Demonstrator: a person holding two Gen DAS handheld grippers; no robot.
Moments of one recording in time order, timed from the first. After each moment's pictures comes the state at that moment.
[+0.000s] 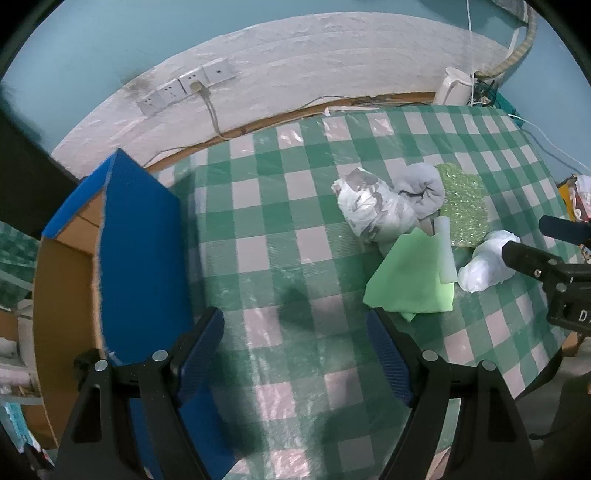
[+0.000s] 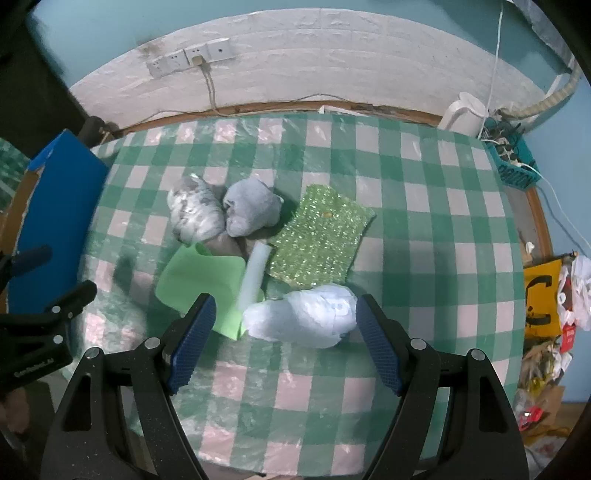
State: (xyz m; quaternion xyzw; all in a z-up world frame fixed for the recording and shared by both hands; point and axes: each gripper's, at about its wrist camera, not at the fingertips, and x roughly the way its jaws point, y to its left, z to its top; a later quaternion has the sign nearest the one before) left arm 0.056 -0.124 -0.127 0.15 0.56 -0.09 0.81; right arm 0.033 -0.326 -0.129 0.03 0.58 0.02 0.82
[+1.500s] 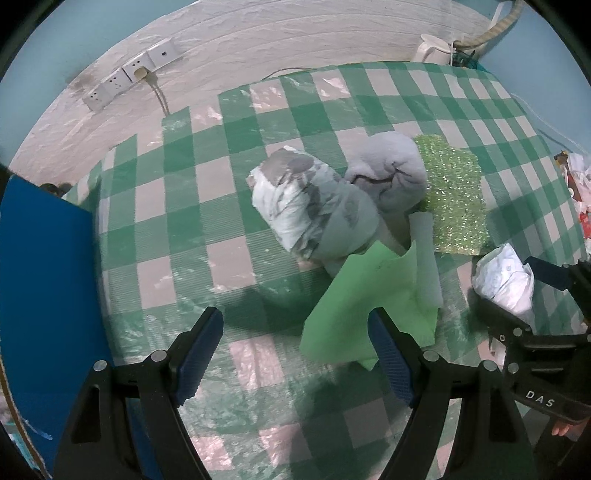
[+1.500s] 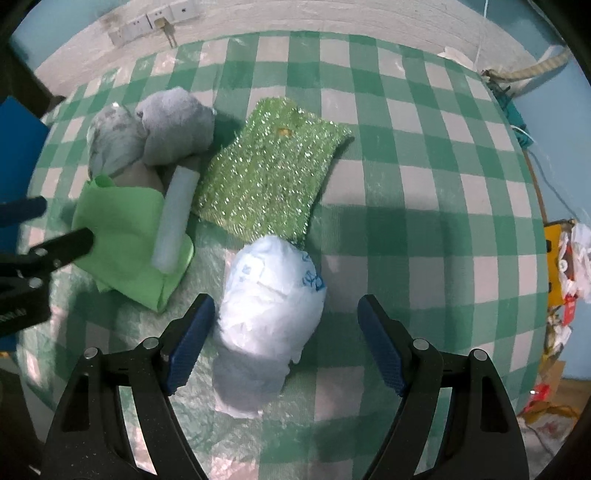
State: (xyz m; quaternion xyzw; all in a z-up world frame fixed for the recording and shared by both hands) left arm 0.098 -0.181 -0.190 0.16 0.60 -0.14 0.77; right arm 0.005 -0.350 -0.202 0.03 0.62 -0.01 0.78
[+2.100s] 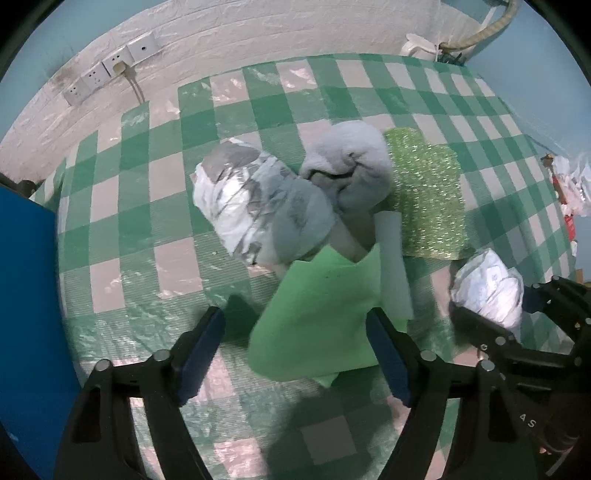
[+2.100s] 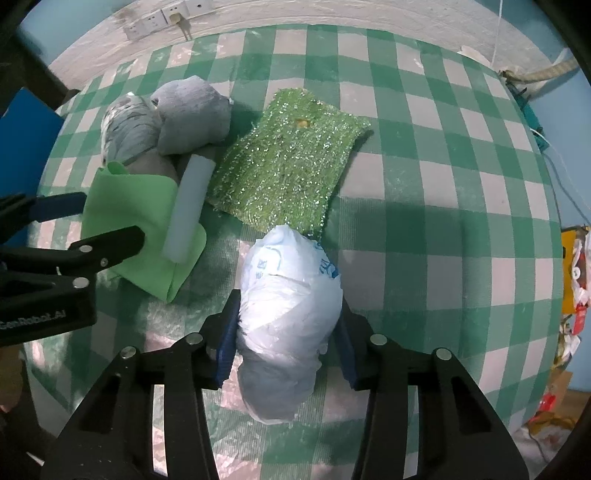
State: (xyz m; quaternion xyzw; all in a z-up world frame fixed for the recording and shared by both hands) left arm 0.095 -0.202 -0.206 0.13 0.61 -0.17 0.76; right arm 0.001 -0.347 -0.206 0.04 0.63 0.02 0.78
